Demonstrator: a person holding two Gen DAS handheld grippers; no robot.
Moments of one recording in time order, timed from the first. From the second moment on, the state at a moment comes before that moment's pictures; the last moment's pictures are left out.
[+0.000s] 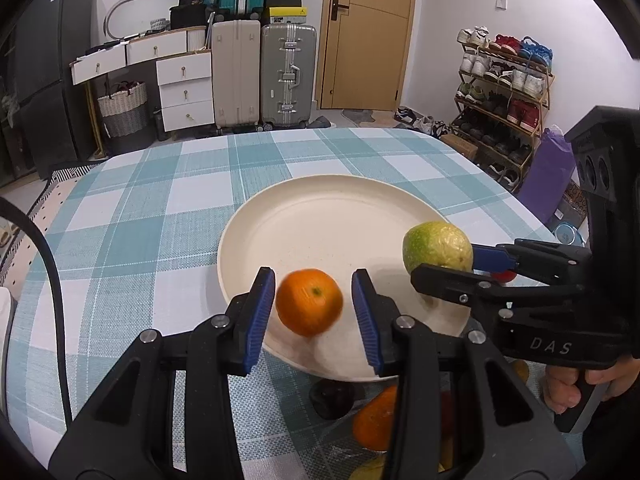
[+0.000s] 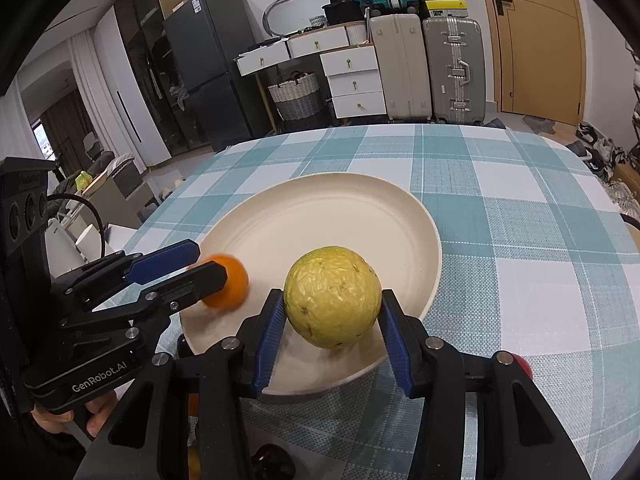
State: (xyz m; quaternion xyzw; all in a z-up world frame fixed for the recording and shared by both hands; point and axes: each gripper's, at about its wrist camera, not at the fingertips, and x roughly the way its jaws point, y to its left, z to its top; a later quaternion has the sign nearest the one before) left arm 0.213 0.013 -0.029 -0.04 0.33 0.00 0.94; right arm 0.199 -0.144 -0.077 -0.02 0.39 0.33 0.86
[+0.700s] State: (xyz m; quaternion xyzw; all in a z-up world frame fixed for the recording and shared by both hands) left arm 0.187 0.036 -0.019 -0.08 0.30 0.03 0.95; right arm 0.183 -0.164 -0.061 0.01 0.32 0.33 0.89
